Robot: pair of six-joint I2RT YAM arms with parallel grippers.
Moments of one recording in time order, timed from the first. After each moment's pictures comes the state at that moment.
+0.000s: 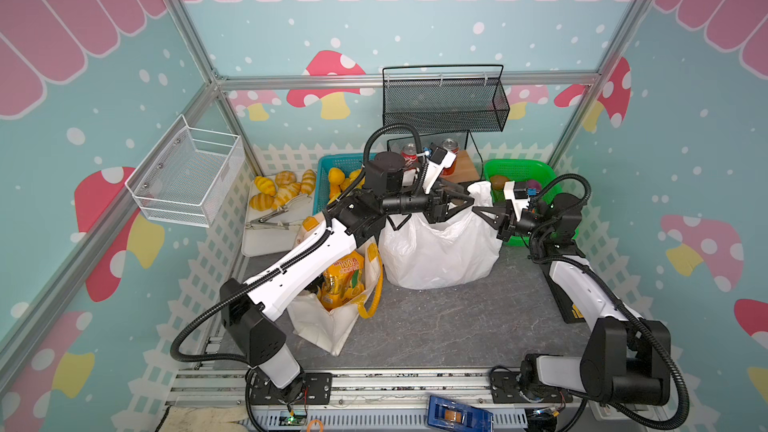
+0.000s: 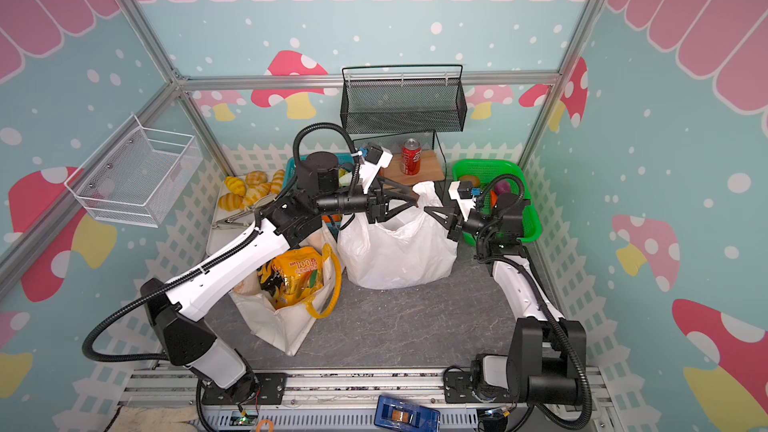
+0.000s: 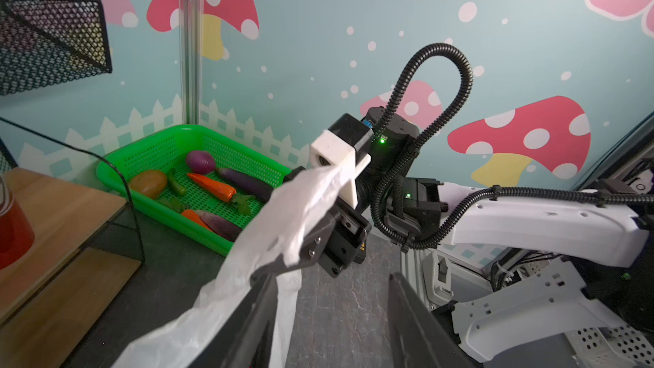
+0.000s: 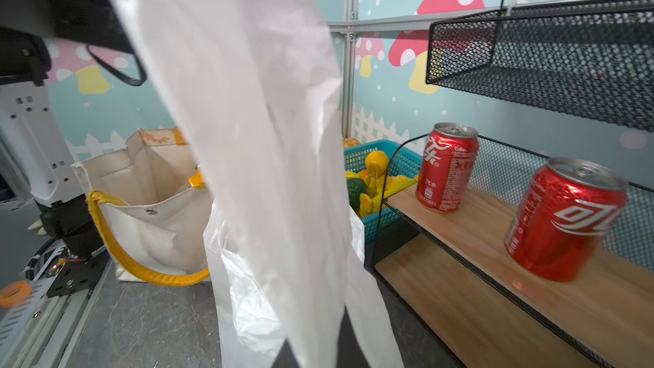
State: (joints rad) left arm -0.73 1.60 1.65 -0.19 0.62 -0.22; right arm -0.07 1.32 0.87 0.48 -1.22 0.03
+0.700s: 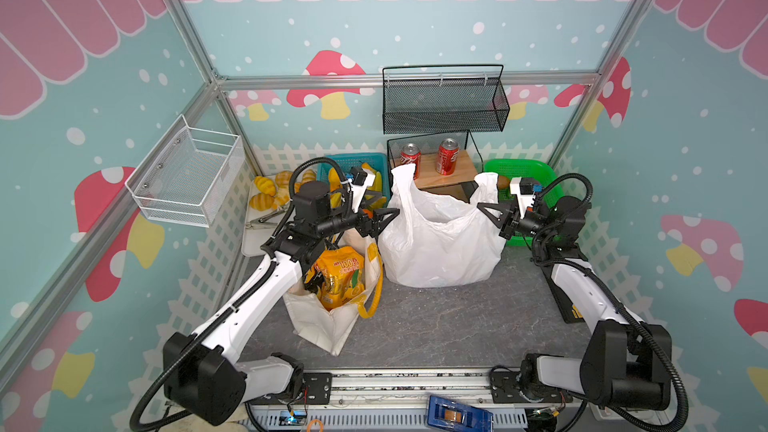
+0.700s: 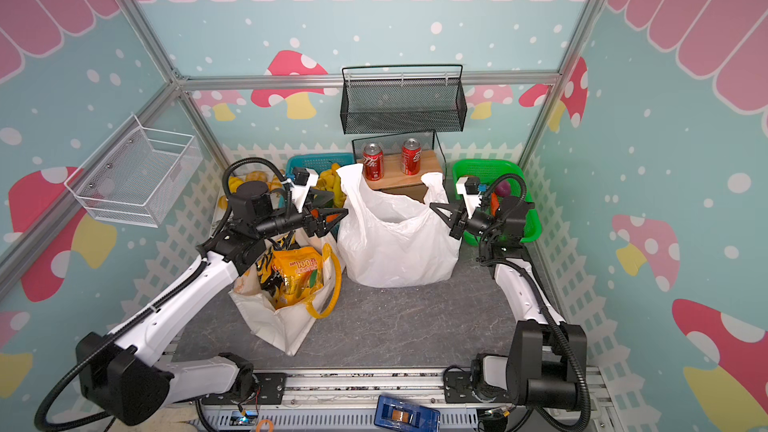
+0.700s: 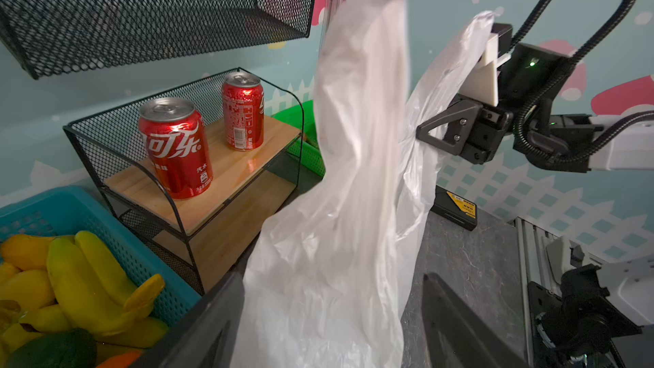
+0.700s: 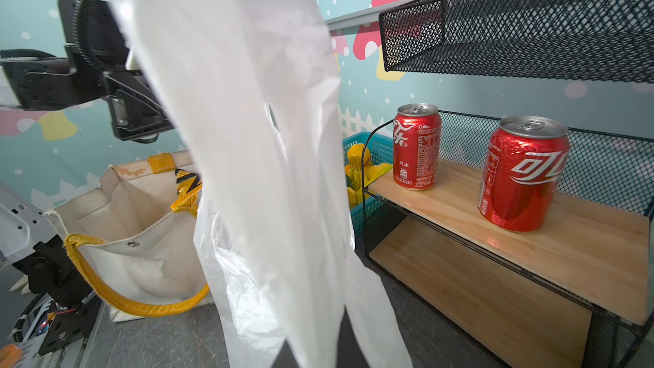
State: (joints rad) left arm -0.35 1.34 1.16 -0.05 0.68 -0.03; right arm -0.09 1.30 0.84 0.50 -1.15 0.14
